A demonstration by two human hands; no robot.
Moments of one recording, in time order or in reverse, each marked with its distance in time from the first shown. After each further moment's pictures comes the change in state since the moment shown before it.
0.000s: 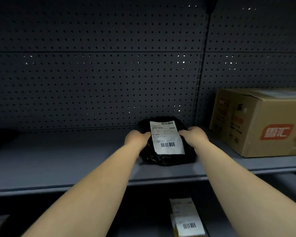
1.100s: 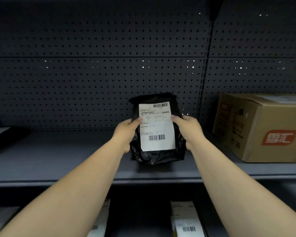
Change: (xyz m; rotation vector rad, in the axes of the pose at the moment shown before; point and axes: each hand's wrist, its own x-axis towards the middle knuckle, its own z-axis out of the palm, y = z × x) left_hand -0.012 0.001 -0.041 -0.622 -0.014 0.109; right_hand -0.024 -0.035 0.003 0.603 -0.109 -0.232
